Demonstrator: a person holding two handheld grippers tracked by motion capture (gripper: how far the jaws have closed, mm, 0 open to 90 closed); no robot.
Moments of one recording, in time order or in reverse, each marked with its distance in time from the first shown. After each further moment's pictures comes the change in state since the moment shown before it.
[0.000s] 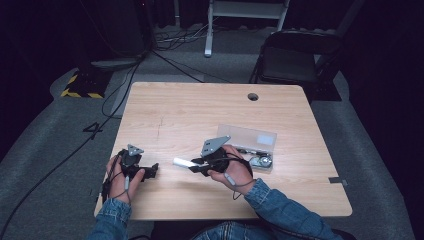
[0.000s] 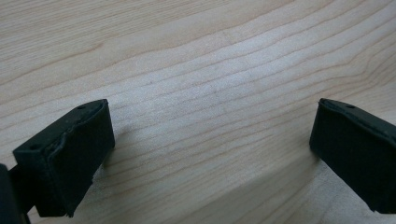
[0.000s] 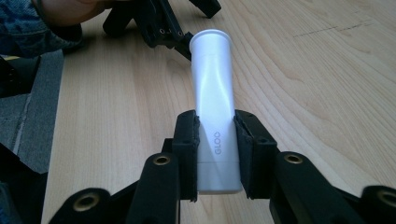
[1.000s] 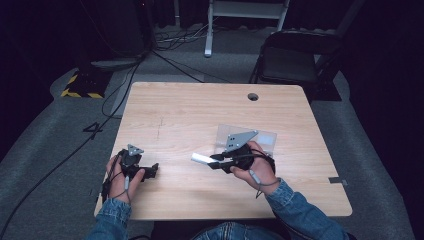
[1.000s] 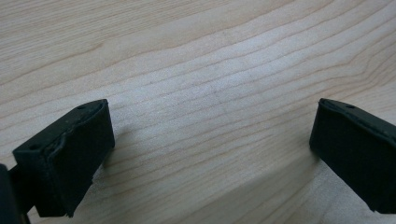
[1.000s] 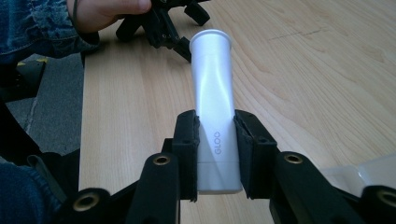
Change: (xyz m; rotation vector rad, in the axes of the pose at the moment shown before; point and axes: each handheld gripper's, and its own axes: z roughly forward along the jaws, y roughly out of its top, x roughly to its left) left arm 0.000 0.000 0.000 0.000 -0.001 0.001; right arm -0.006 -0.009 -0.069 -0.029 -0.015 0.005
